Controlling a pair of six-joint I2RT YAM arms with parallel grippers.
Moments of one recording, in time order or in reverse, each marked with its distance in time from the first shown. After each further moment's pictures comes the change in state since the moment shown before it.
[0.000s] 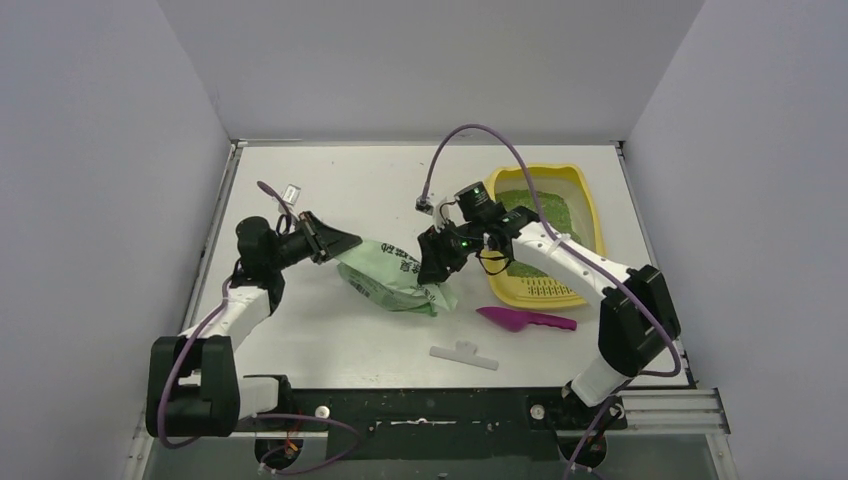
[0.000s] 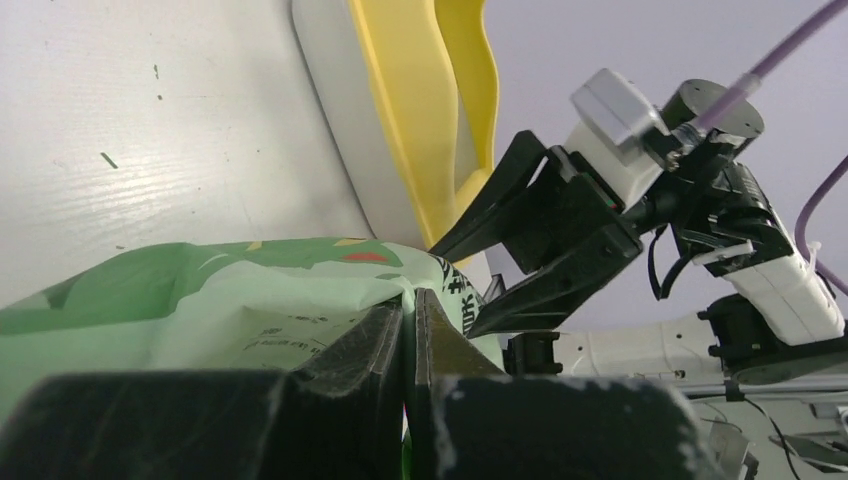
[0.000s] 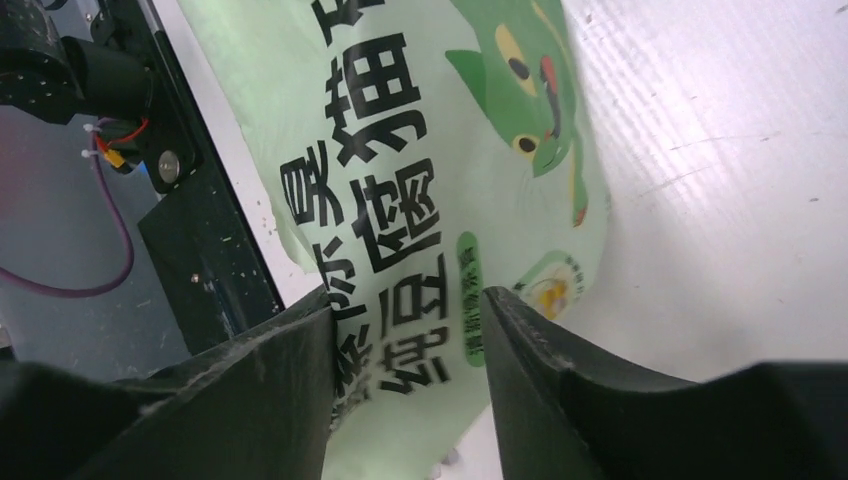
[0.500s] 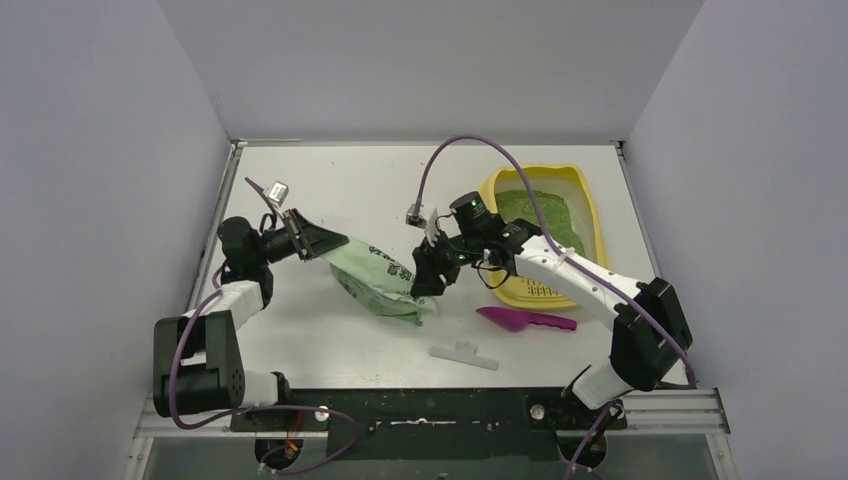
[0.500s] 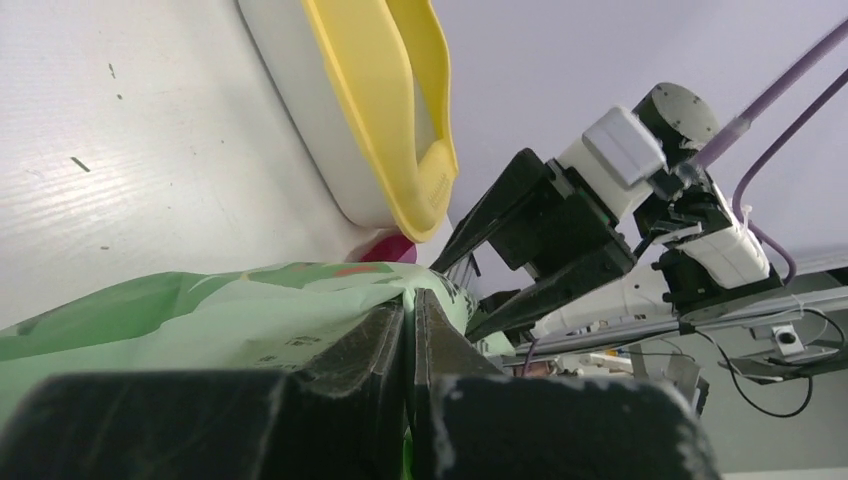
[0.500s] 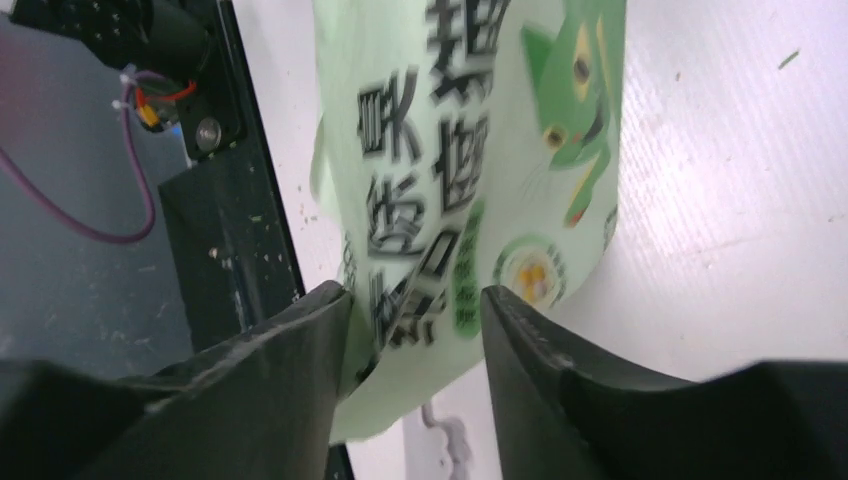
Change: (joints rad) left arm 0.135 0.110 0.003 0.247 0.266 -0.108; right arm 0.074 -0.053 -0.065 0.097 -0.057 -0.050
